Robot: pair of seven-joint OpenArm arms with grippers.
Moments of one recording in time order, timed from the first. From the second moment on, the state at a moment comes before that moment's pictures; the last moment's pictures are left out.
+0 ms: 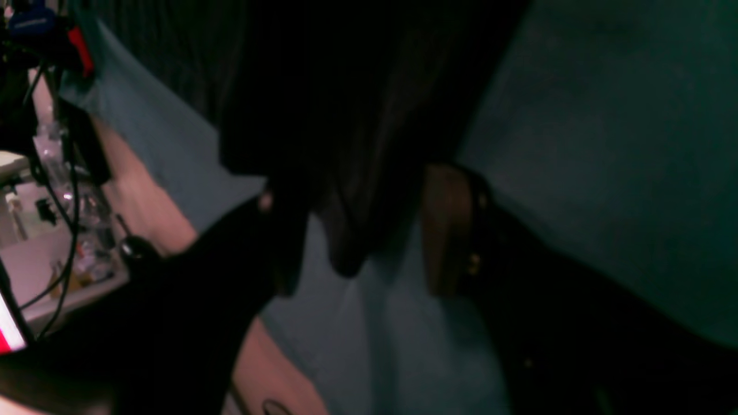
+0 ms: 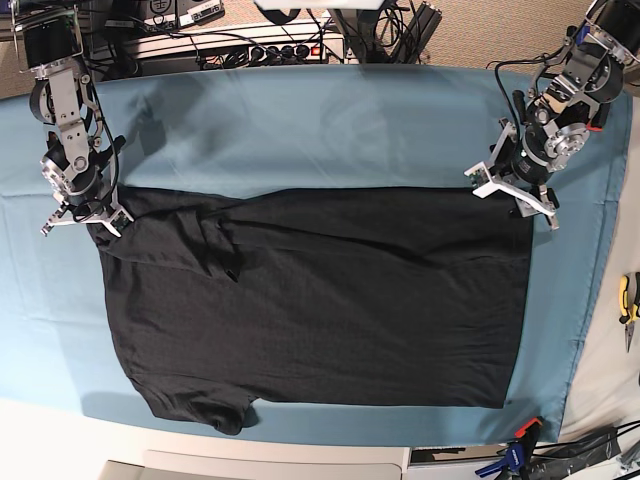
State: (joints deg) left arm 7.9 -42.1 25.8 100.4 16.8 -15.8 32.1; right arm -4.3 41.8 -4.7 90.0 -12.4 26.5 -46.7
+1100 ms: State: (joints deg) left arm 7.0 -42.1 25.8 96.2 16.7 -16.0 30.1; right arm -4.3 41.9 -4.7 90.0 -12.4 26.5 -46.7
